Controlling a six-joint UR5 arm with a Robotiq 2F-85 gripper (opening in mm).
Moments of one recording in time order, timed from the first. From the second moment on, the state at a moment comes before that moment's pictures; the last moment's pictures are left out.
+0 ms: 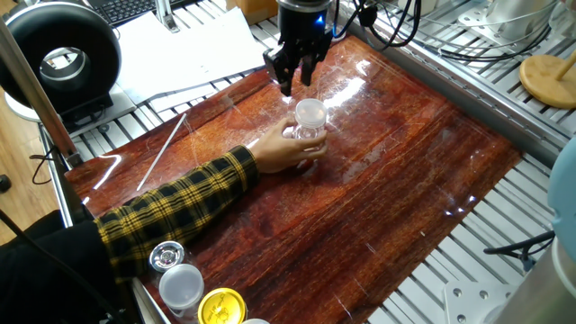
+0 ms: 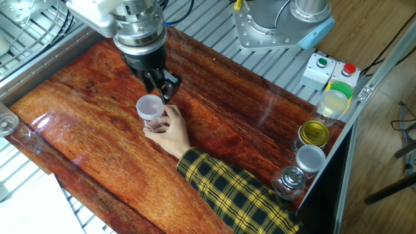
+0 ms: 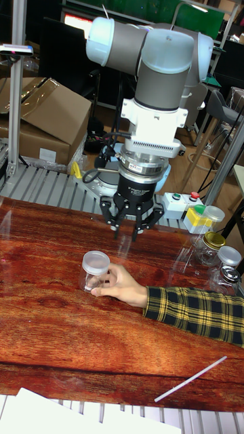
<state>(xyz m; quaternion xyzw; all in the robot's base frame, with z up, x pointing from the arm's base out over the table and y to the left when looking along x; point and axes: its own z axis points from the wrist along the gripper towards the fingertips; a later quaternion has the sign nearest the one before) 0.543 0.024 0.190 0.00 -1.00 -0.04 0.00</state>
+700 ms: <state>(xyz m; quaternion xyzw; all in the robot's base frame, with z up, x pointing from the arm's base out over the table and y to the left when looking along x) 0.545 0.032 0.188 -0.01 -1.00 -0.04 0.01</state>
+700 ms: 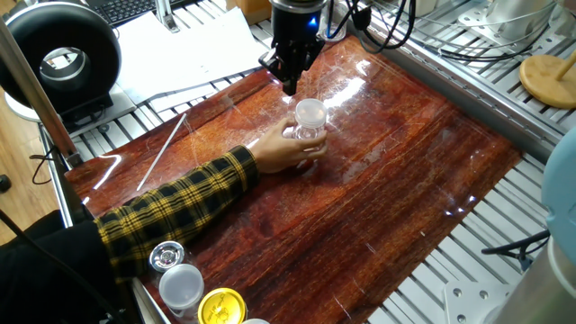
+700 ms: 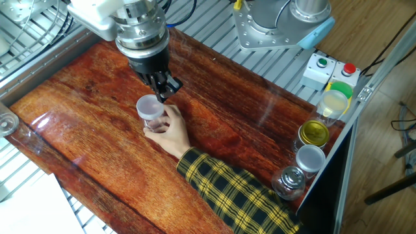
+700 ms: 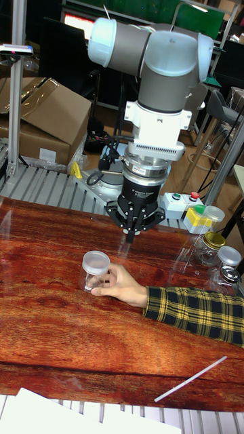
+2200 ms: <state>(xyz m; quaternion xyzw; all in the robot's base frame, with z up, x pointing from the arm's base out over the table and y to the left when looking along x) 0.545 0.023 0.181 0.00 -1.00 -0.03 0.01</state>
